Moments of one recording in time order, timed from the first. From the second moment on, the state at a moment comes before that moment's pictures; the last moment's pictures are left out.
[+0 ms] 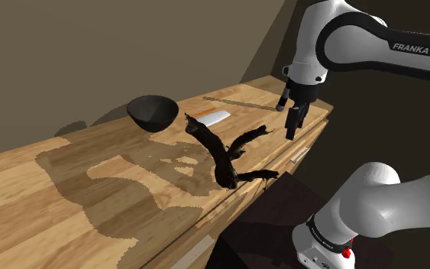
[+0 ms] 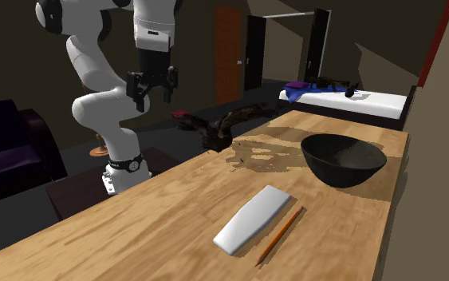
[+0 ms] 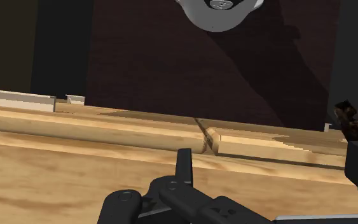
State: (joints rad) arm 0.01 -0.77 0.02 -2.45 0.01 1.44 -0.14
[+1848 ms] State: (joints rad) arm 0.20 0.06 -0.25 -2.02 -0.01 2.03 -1.40
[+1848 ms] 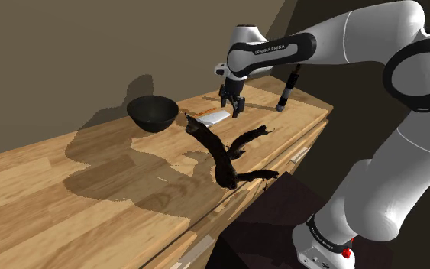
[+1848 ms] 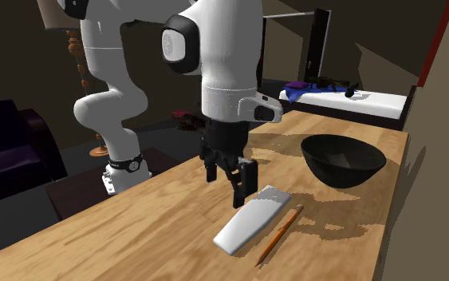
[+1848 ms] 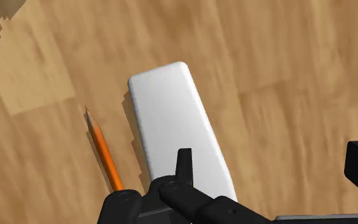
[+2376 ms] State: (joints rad) arm 0.20 0.22 -0.22 -1.90 0.06 2.10 -1.61
